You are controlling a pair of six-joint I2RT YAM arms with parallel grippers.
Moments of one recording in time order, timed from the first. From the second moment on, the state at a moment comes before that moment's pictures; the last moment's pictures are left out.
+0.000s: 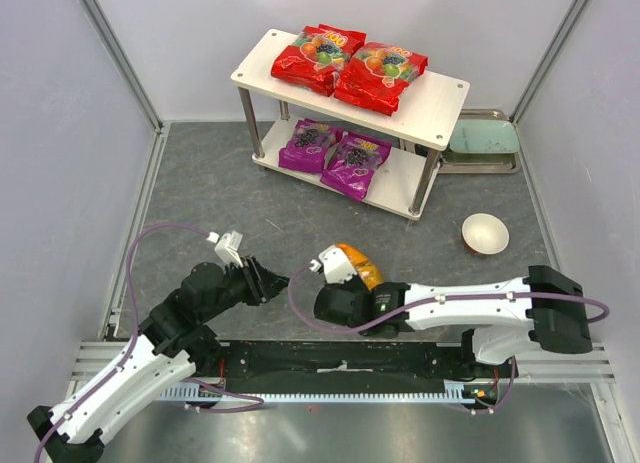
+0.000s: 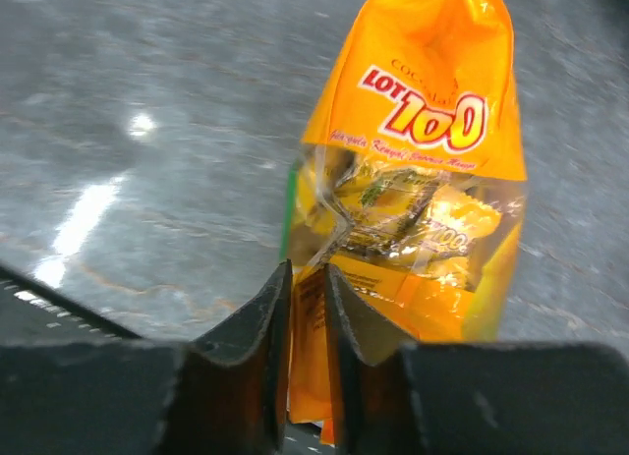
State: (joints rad) left arm -0.74 0.35 0.37 -0.39 0.06 -0.86; right arm 1.39 1.39 0.92 -0.62 0.71 0.60
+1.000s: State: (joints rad) left arm -0.74 0.44 0.38 -0.42 0.08 -0.88; right arm 1.04 0.89 0.57 -0.23 0.44 0.72
